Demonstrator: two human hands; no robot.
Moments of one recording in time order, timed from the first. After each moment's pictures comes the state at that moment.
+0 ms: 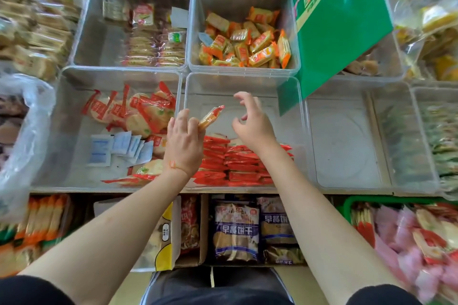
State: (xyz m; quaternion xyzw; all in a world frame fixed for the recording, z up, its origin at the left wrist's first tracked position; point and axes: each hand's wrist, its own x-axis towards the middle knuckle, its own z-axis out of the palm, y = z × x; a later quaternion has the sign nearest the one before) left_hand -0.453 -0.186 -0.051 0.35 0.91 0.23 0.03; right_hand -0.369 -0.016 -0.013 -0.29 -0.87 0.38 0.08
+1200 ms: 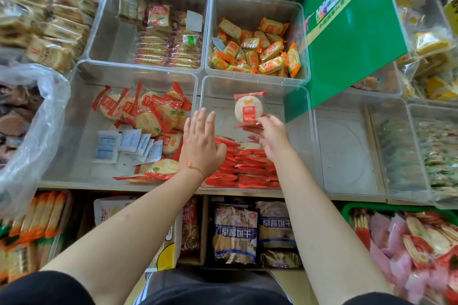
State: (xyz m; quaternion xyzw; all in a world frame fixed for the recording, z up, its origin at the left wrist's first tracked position) left_hand -0.450 -0.193 -0.041 0.36 0.91 0.20 0.11; right_hand -0.375 -0.024 -0.019 -0.50 -0.53 0.68 0.09
